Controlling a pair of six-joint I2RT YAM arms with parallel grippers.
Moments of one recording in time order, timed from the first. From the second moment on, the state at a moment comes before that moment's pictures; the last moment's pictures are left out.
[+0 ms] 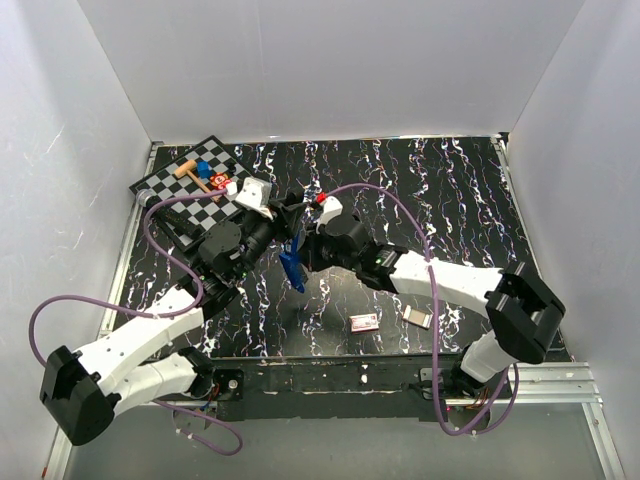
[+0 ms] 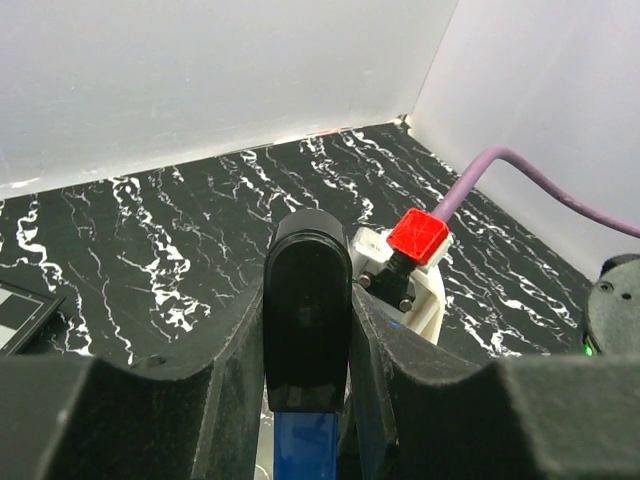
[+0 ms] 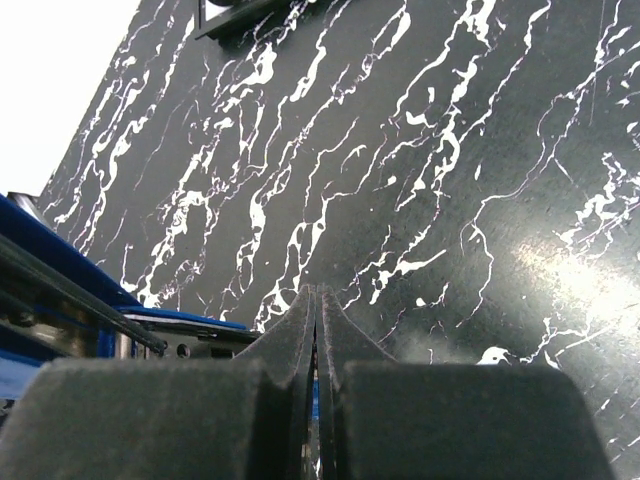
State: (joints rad) left arm -0.73 0.98 0.73 0.37 -0.16 -0.19; right arm 0.98 1.53 0.99 0.10 0.01 0.56
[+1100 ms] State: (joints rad) left arm -0.73 1.22 0.80 0.42 -0.25 -0.16; right arm 0.96 1.61 0.91 0.26 -0.12 0.70
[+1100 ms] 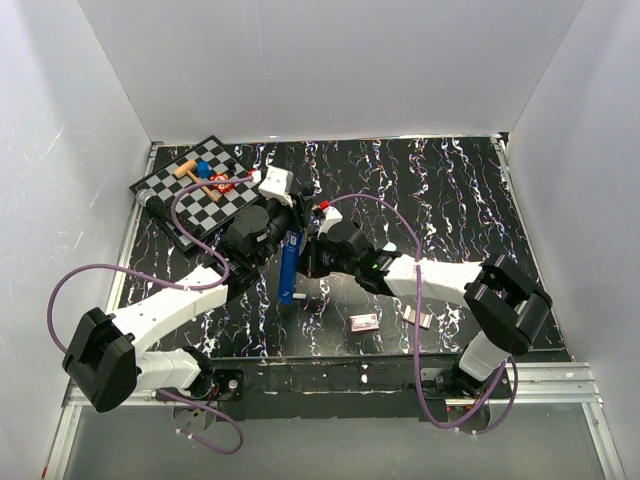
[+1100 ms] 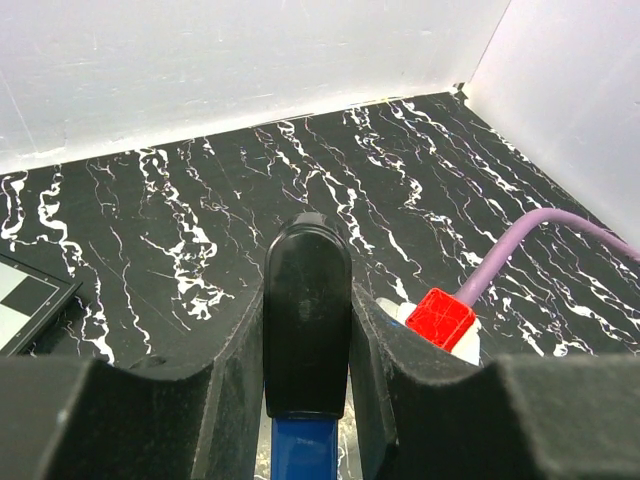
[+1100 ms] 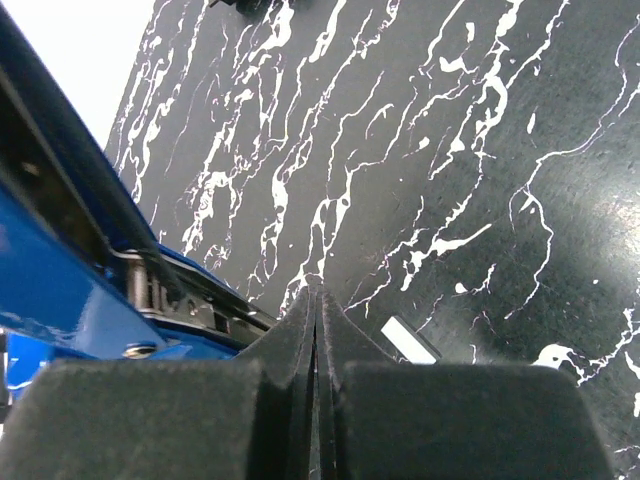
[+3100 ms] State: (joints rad) left arm -0.73 0.75 0.80 0.16 -0.12 -0.24; right arm 1.11 1.28 0.78 -0.02 -0.11 0.75
